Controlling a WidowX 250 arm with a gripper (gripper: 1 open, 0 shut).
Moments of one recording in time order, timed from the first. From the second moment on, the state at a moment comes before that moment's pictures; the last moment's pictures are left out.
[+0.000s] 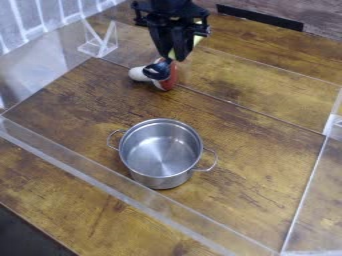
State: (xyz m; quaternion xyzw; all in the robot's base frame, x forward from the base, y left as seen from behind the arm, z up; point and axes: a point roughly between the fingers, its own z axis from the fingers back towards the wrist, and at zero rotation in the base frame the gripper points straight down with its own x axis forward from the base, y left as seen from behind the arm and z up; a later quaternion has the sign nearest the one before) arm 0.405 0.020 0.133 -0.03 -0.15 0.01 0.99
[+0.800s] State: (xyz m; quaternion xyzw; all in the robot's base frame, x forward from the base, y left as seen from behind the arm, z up) arm 0.431 -0.018 0.129 -0.03 -0.16 -0.03 0.99
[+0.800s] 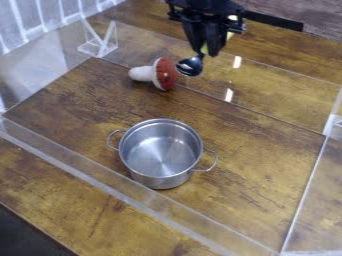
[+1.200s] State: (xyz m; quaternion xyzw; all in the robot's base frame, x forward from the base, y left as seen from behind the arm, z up) arm 0.446 -0.035 0.107 -0.03 -0.16 -0.05 0.99
